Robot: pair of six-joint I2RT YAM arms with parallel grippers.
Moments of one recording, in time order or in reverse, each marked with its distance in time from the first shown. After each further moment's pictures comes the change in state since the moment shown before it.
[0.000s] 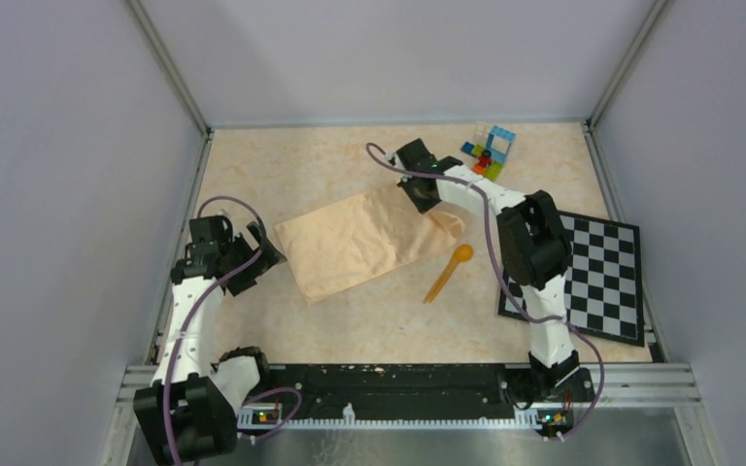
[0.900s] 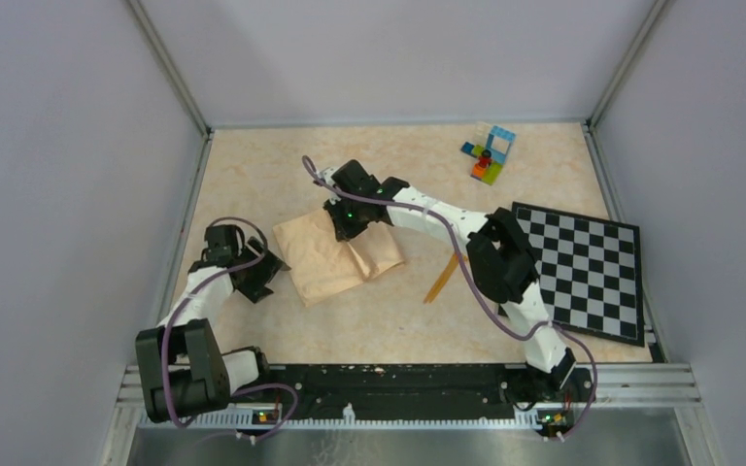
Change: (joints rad) left arm 0.000 0.204 -0.146 0.255 -0.020 -0.255; right arm 0.339 0.058 0.184 0.045 -0.386 0.272
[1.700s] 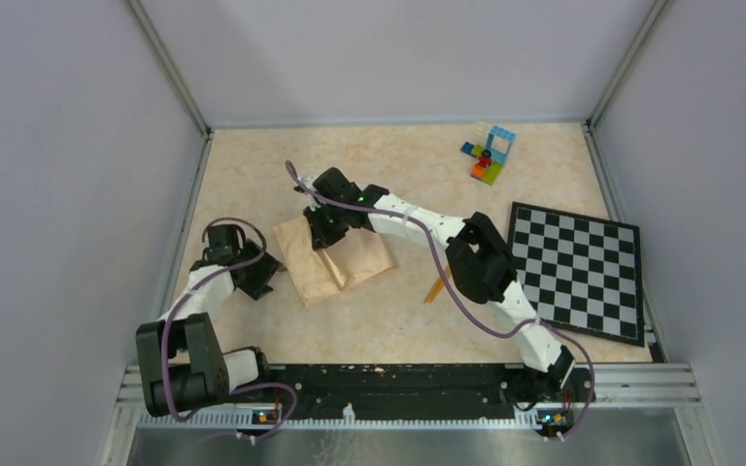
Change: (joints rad) left arm 0.000 0.042 -0.016 0.051 -0.040 -0.046; right arm 0.050 0.152 0.164 0.043 -0.121 0.097
